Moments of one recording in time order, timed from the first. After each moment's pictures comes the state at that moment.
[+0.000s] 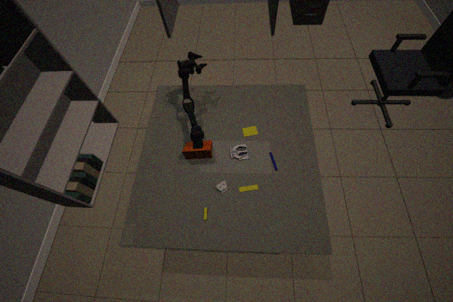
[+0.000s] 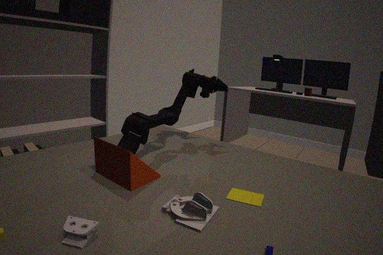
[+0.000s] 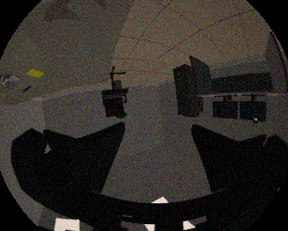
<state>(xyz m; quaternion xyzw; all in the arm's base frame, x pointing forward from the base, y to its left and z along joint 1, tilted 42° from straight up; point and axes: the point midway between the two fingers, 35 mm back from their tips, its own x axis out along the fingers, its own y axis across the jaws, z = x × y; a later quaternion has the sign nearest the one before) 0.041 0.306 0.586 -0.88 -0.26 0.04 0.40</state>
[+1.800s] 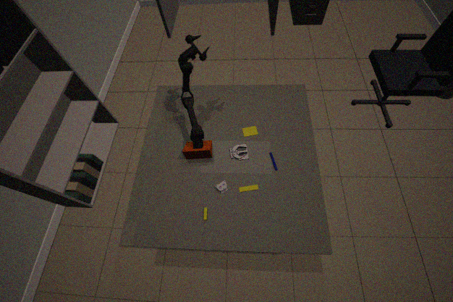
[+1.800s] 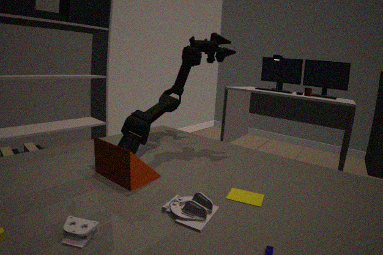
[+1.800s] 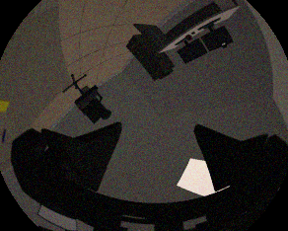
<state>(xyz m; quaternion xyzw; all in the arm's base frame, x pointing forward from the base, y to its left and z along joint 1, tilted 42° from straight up) 0.085 0.125 0.691 -0.70 -0.36 -0.04 0.62</state>
